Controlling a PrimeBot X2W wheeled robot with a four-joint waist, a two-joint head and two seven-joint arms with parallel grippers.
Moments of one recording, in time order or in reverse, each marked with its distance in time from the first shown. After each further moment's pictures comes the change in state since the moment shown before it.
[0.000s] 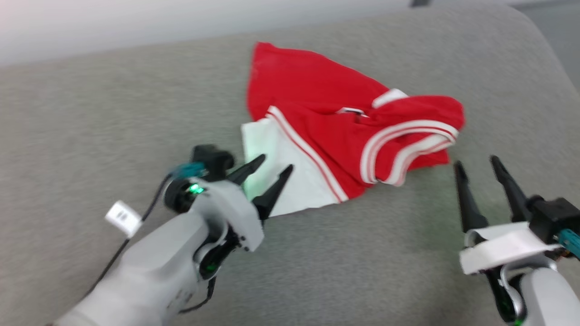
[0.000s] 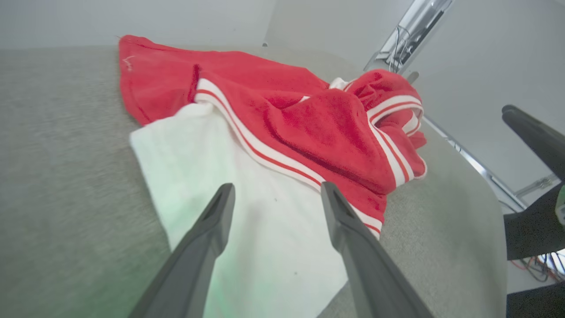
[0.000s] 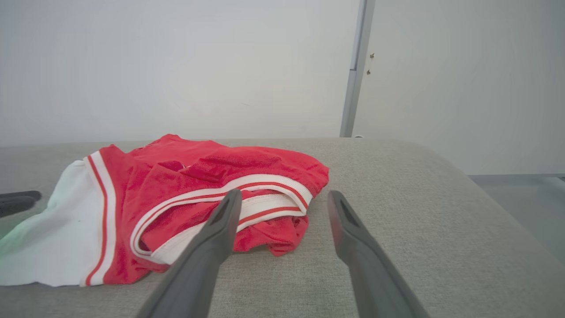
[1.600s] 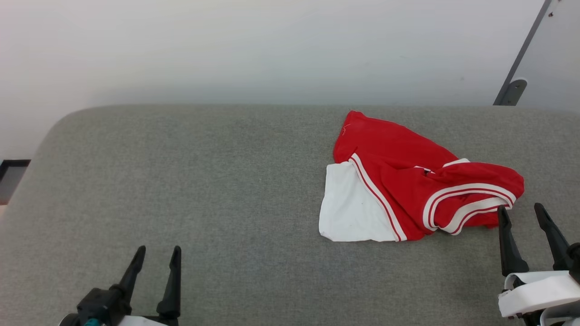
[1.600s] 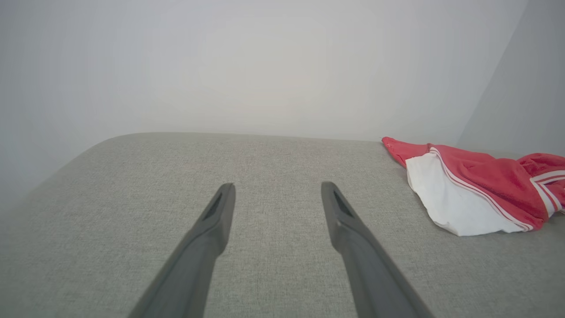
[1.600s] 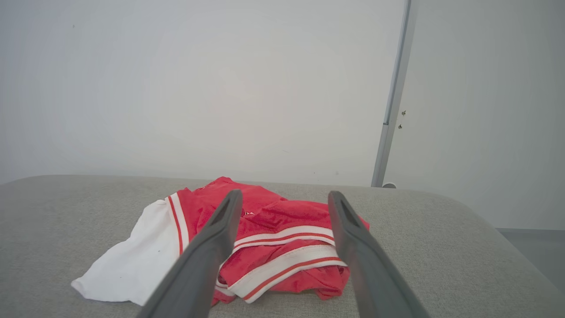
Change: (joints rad) left arm 0.932 -0.170 1.160 -0.511 0.880 0.022 -0.004; right arm 0.208 -0.063 -0.123 -0.076 0.004 0.000 0.000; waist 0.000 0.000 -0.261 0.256
